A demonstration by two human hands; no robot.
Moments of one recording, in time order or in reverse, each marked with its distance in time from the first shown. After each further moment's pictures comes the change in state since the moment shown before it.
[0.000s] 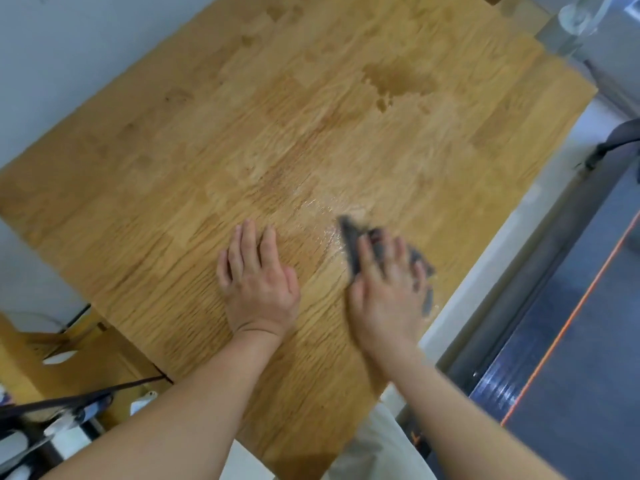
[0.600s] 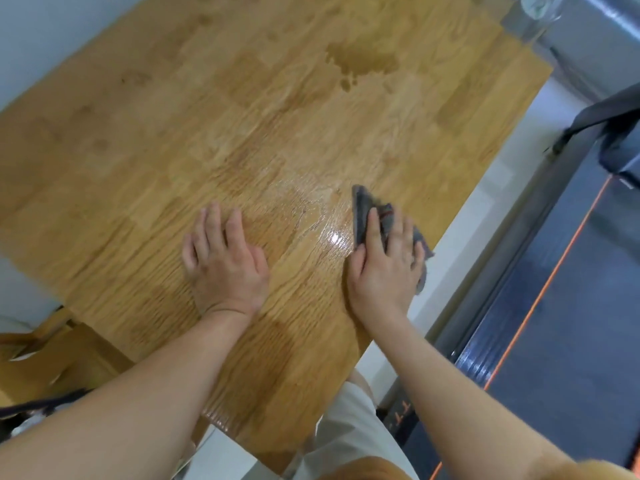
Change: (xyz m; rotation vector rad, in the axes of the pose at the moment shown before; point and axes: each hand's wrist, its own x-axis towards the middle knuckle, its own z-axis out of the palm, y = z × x) left_hand -0.002 0.000 0.002 -0.045 -0.007 0.011; right_hand 0.004 0.029 -0.004 0.042 0.095 0.197
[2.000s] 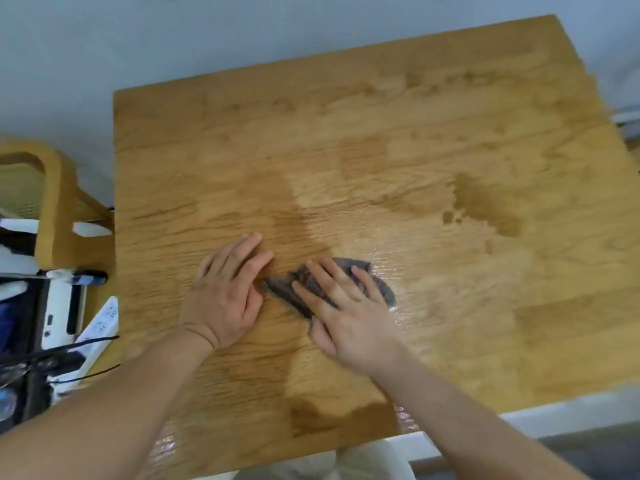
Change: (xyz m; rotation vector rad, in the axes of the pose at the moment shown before) left_hand 0.008 0.013 -0.016 0.046 -0.107 -0.153; right_hand 0.142 -0.032 0.005 0.001 -0.436 -1.482
